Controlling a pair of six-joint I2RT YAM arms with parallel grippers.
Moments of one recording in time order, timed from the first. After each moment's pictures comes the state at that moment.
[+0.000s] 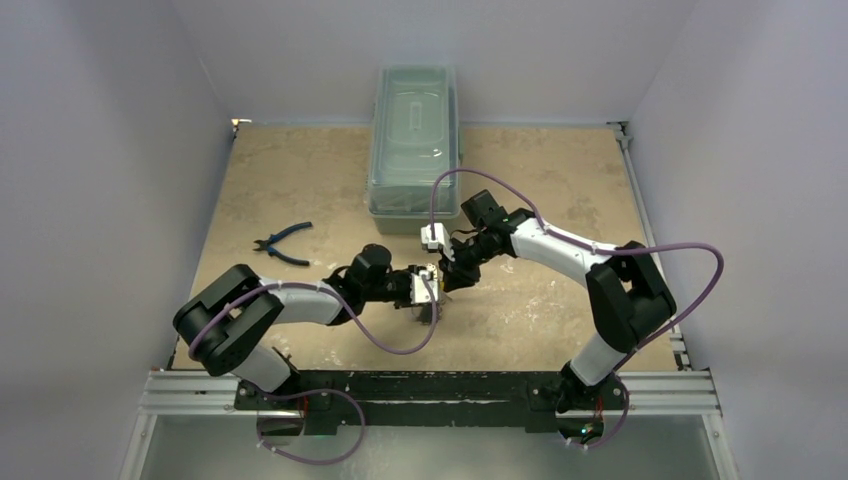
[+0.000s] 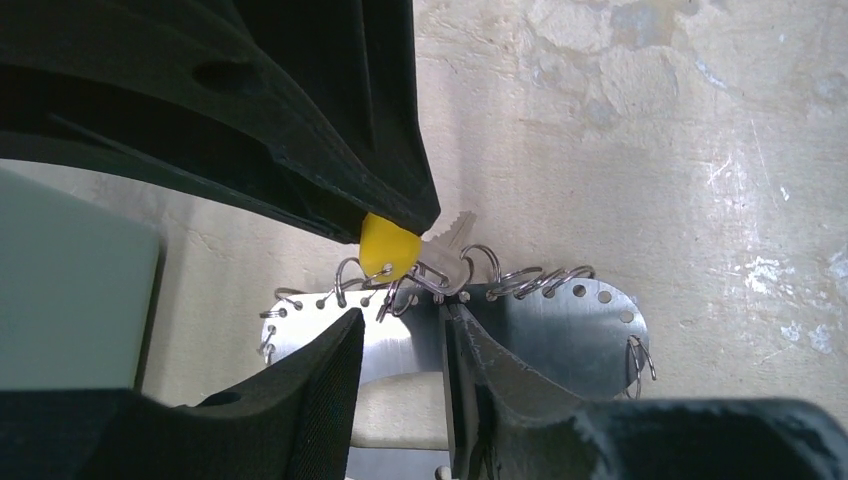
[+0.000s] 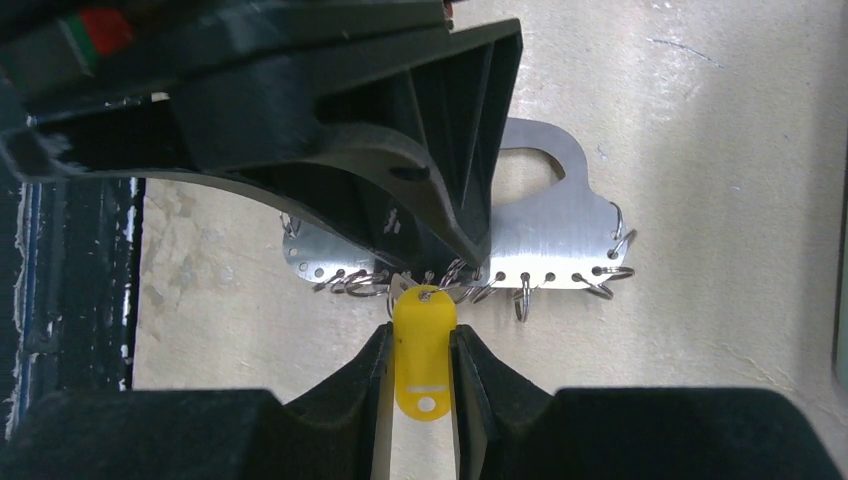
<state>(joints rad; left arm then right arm) -0.78 1.51 0.49 0.54 0.51 0.64 0.60 1.64 1.07 -0.58 -0.71 -0.80</state>
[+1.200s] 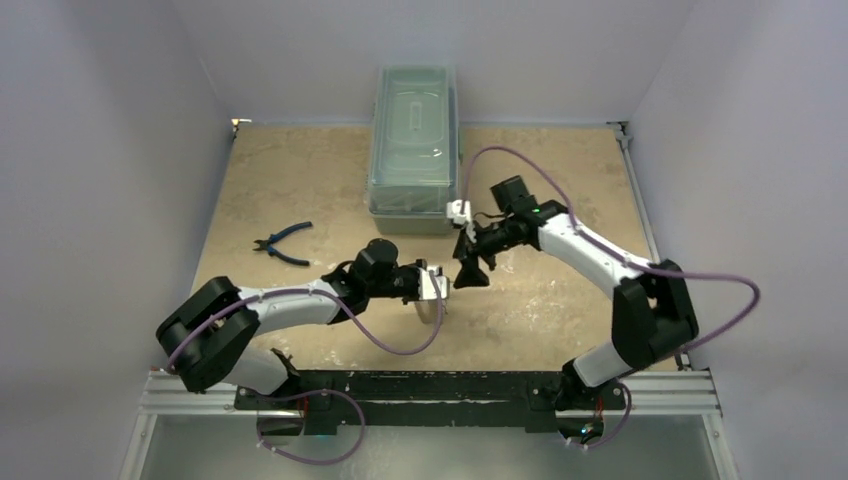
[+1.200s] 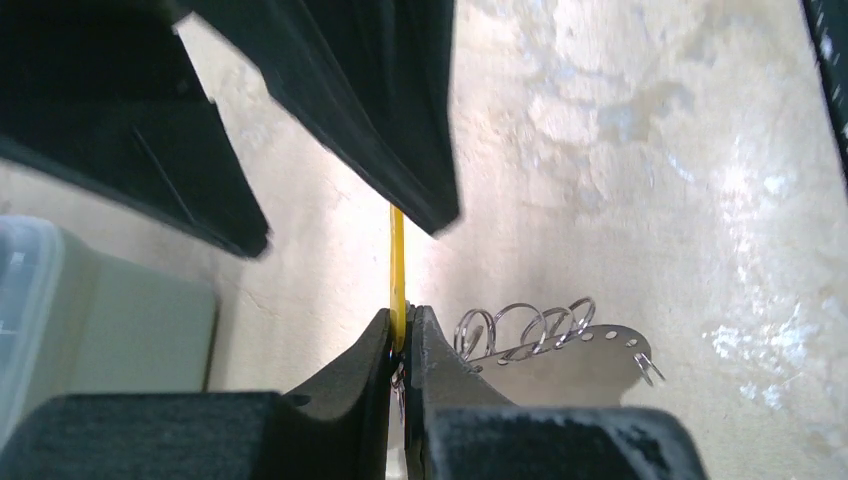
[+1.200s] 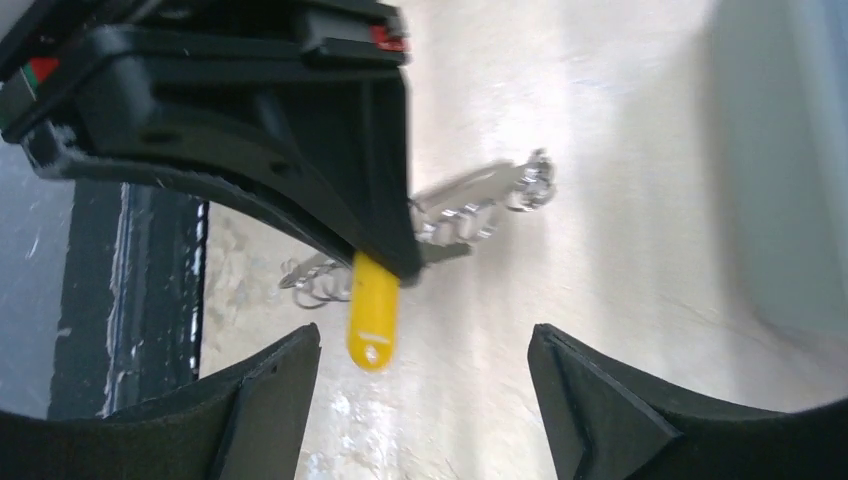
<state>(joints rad) -0.84 1.44 0.55 0.45 0.46 0.63 0.51 1.57 1.08 -0.65 -0.87 -0.75</state>
